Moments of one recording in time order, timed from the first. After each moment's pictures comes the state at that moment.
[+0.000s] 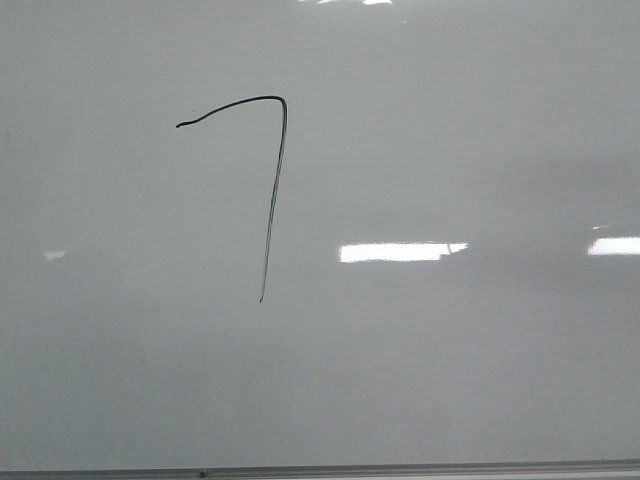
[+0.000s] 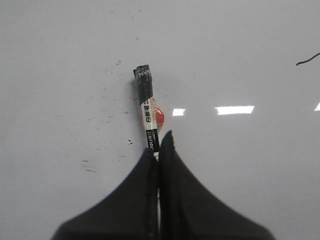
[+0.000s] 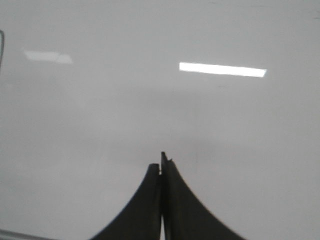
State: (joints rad) left arm 0.02 0.00 0.01 -0.07 0.17 0.10; right arm 0.10 0.32 -0.23 0.19 0.22 -0.15
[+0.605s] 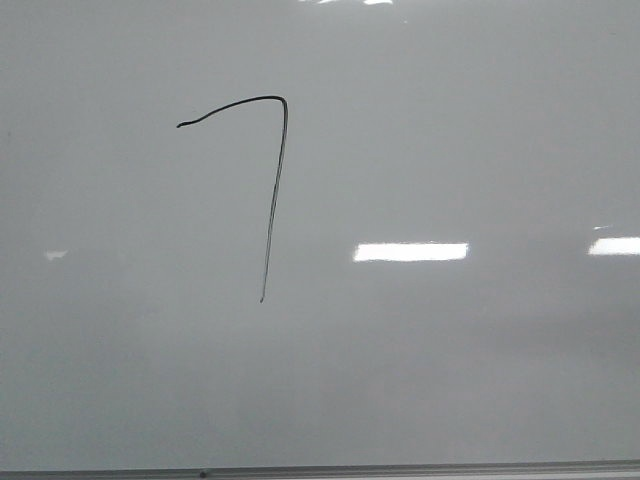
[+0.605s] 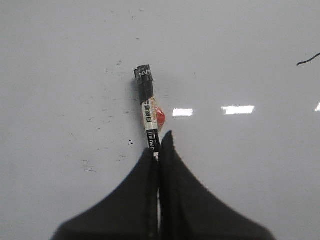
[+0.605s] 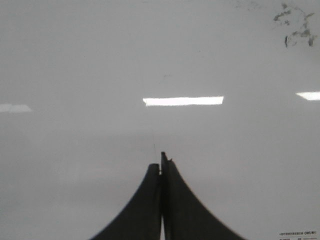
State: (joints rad) left arm 0.02 0.00 0.01 -0.07 0.17 0.10; right arm -0.02 0.01 0.03 0.11 0.16 -0.04
